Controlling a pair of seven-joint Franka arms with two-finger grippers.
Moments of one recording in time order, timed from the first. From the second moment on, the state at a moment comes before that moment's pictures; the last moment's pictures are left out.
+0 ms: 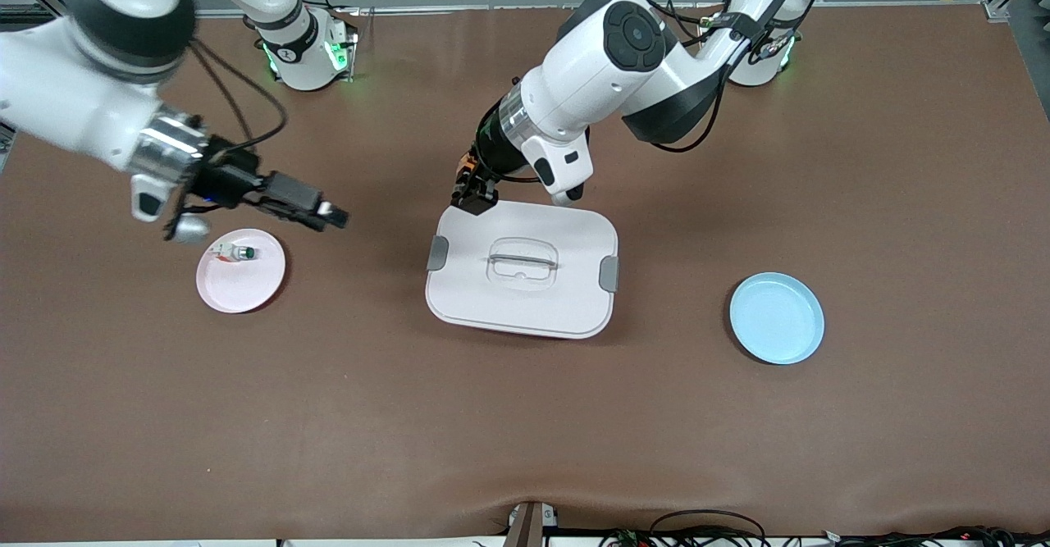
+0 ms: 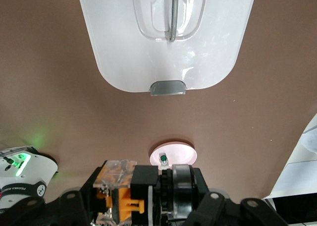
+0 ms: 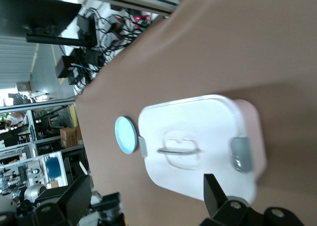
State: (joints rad) left arm -0.53 0.46 -0.32 -1.39 -0.36 2.23 -2.03; right arm 0.32 -0.03 0.00 -2.01 0.96 2.30 0.10
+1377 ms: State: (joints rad) left arm -0.53 0.46 -0.31 -1.38 -0.36 2.27 -2.03; right arm 0.50 -0.03 0.00 -2.03 0.96 2.26 -0.06
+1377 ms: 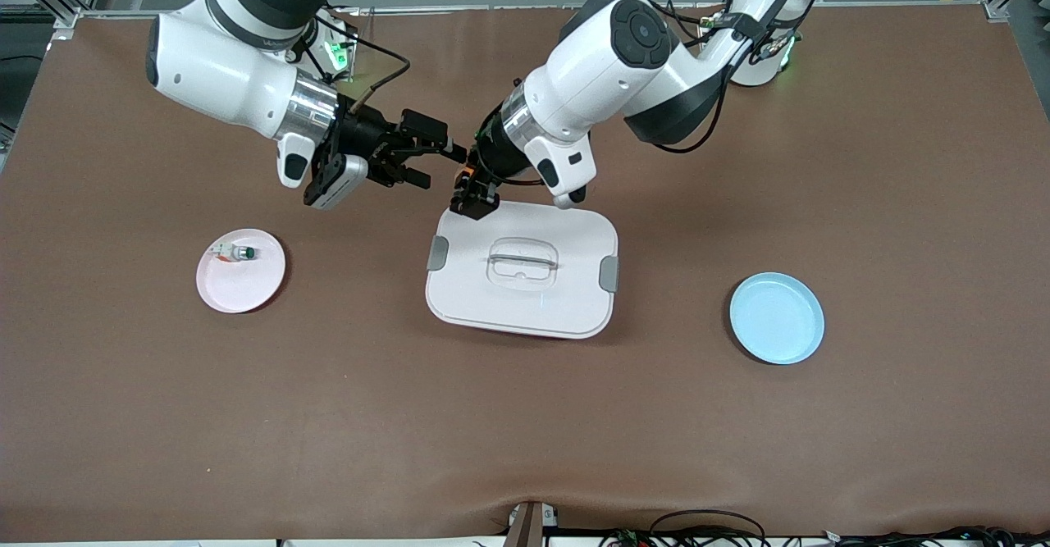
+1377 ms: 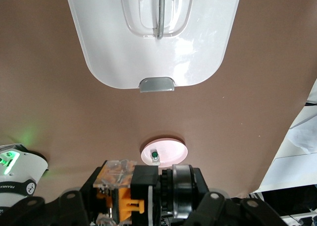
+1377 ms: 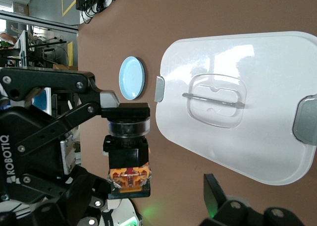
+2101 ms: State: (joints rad) left arm -0.53 0.46 -0.31 -1.38 -0.35 2.27 -2.03; right arm 0.53 0.01 -0.01 -1.99 0.96 2.28 -0.03
